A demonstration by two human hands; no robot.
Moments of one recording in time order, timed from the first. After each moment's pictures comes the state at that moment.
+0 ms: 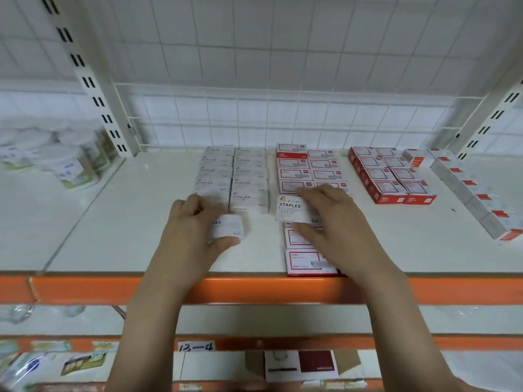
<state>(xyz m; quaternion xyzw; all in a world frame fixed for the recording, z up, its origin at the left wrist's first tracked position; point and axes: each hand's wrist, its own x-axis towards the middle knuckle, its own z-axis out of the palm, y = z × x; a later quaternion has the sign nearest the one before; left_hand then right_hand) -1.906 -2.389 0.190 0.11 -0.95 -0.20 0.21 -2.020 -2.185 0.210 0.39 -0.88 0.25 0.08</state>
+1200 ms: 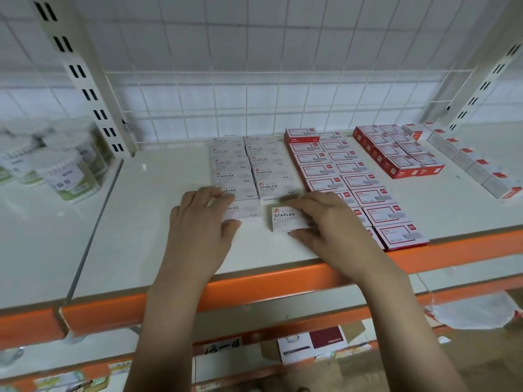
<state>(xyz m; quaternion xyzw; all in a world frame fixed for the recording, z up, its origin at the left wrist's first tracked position) -1.907 -2.453 0.168 0.05 -0.96 -0.16 0.24 -1.976 -2.247 0.185 0.35 -0.91 0.21 0.06</state>
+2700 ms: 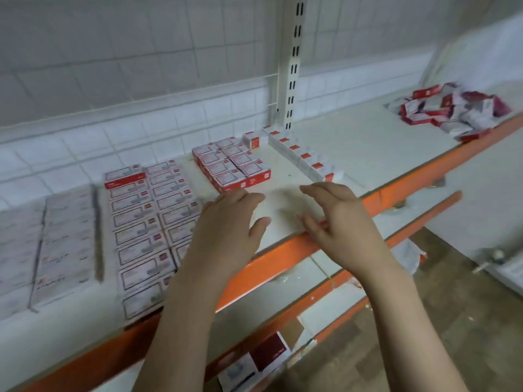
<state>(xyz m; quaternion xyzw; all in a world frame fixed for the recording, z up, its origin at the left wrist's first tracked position) -2.021 -2.171 0.217 -0.16 -0.96 -0.21 0.12 -2.020 -1.986 0.199 0.12 -0.95 0.21 0.18</state>
